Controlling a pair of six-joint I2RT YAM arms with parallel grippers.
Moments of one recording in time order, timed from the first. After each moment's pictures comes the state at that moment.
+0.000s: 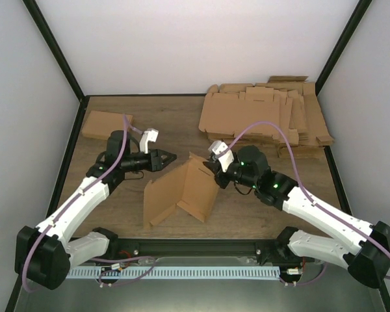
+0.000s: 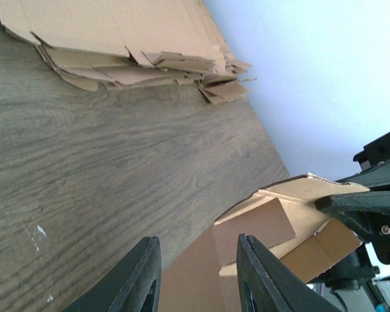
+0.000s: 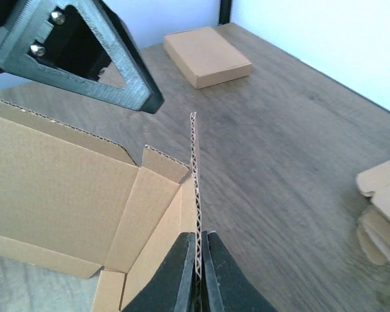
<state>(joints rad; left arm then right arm) -0.38 1.09 0.77 -0.20 0.72 -0.47 0.81 1.01 0.78 -0.17 -0.17 -0.09</state>
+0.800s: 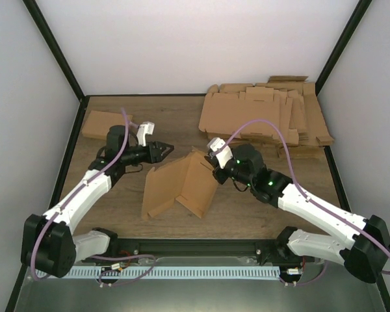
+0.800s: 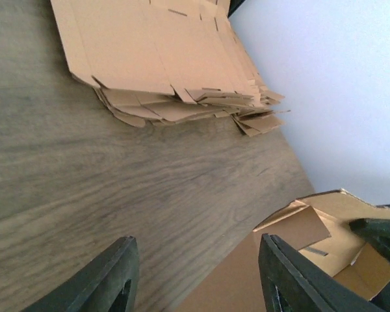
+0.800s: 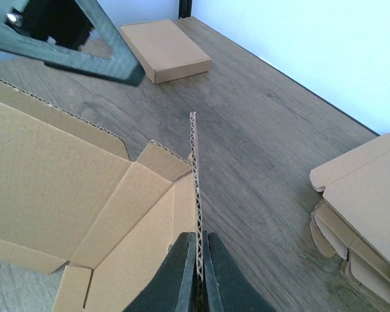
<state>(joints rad) -0.32 1.21 0.79 -0.08 0.67 -0.46 0.81 1.06 0.79 -0.13 -0.02 -0.14</state>
